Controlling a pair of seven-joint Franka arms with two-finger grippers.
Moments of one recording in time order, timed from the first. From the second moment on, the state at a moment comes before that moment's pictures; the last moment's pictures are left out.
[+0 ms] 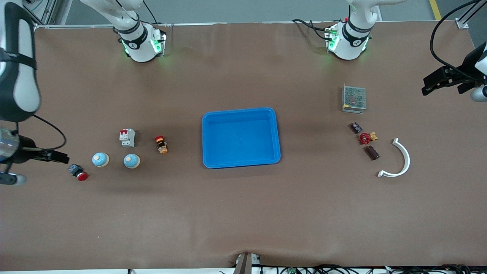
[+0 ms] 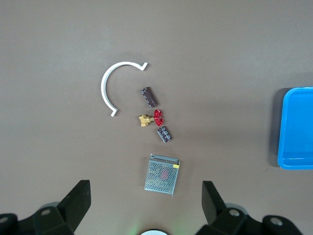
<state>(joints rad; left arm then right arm) 0.04 -0.02 -0.07 -1.53 0.02 1.47 -0.06 -0.19 0.37 0.06 -1.43 -0.05 1.73 0.02</state>
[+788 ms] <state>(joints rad) 0.04 -0.02 -0.06 -1.52 0.02 1.47 -0.06 -0.08 0.11 -0.02 -1.41 -0.04 1.51 -0.14</state>
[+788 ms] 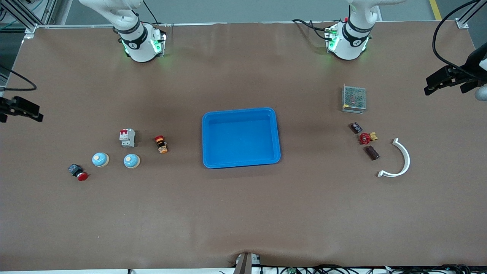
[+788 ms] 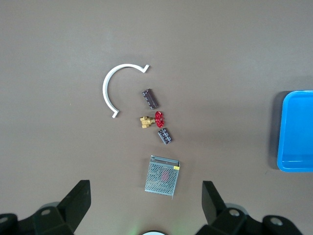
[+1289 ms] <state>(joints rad) 0.04 -0.02 -0.07 -1.52 0.02 1.45 -0.06 -0.06 0.08 -0.03 -1.43 0.02 1.50 -0.15</state>
